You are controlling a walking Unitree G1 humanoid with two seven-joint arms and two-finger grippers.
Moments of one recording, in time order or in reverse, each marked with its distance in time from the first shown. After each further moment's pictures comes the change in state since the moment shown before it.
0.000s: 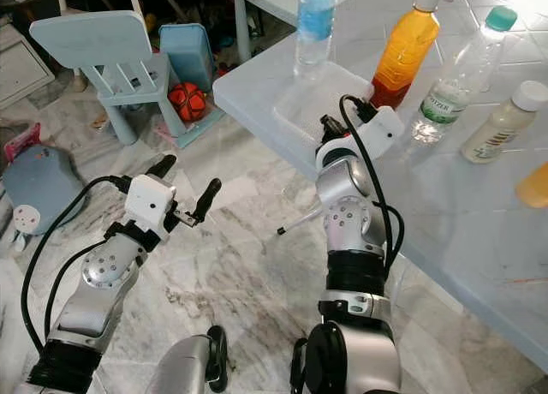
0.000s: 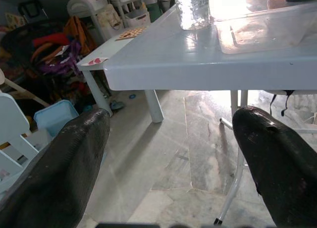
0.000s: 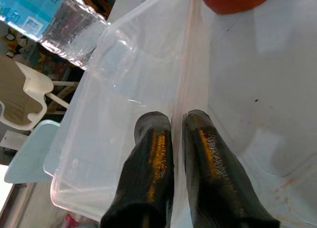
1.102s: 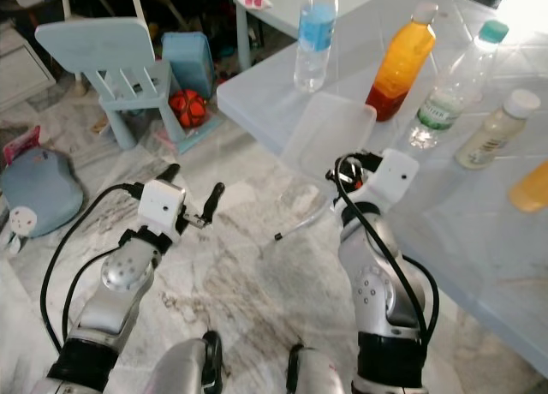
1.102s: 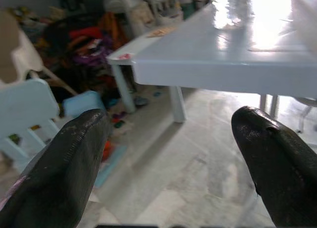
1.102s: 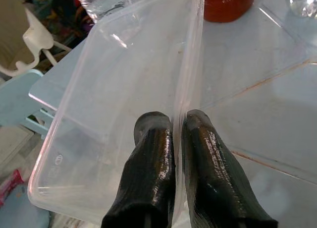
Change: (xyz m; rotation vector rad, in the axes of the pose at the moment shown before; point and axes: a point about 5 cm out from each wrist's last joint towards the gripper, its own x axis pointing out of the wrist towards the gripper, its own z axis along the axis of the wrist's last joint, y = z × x) left arm 0.011 -0.004 -0.012 -0.022 0.052 0.175; right arm -0.056 -0.056 -0.010 -0.359 -0.007 0.115
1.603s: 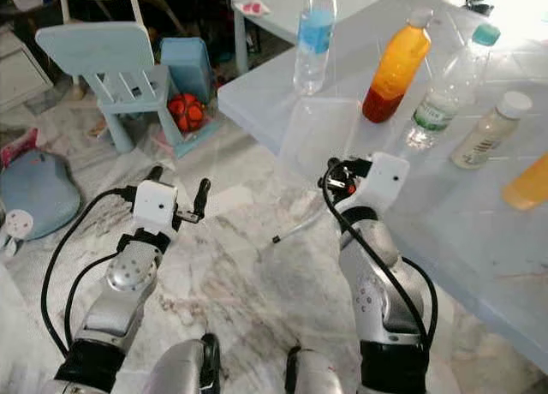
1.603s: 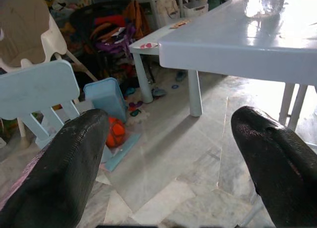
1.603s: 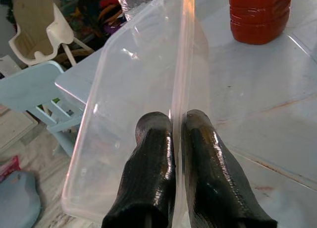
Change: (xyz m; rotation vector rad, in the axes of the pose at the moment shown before) left arm -0.004 -0.003 -0.012 -0.027 0.052 0.091; right arm -0.002 0.005 -0.001 -0.090 -0.031 0.070
